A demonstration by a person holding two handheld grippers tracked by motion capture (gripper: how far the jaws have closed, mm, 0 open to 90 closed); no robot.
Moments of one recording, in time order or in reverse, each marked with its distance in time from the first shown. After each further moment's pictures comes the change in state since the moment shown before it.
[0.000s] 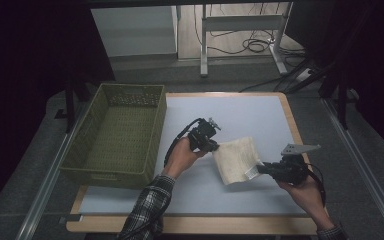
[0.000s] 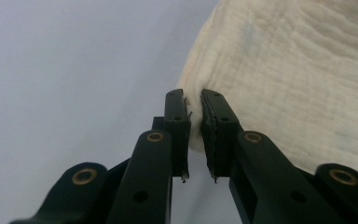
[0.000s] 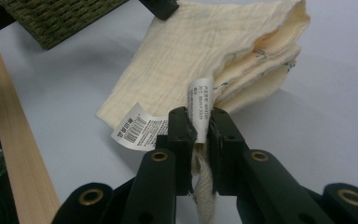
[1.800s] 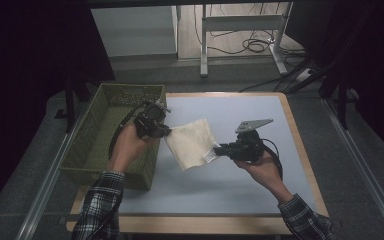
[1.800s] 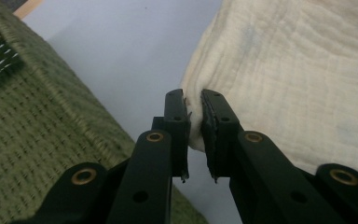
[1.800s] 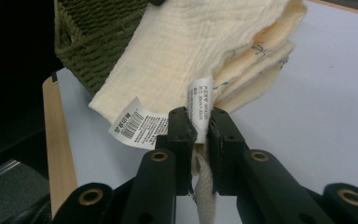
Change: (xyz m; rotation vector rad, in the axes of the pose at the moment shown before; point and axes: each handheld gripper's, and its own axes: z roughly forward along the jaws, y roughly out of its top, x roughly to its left) left arm 0.048 -0.055 -0.145 0.035 0.194 -0.101; right arm 0.060 0.103 0.069 -0.027 0.173 -0.099
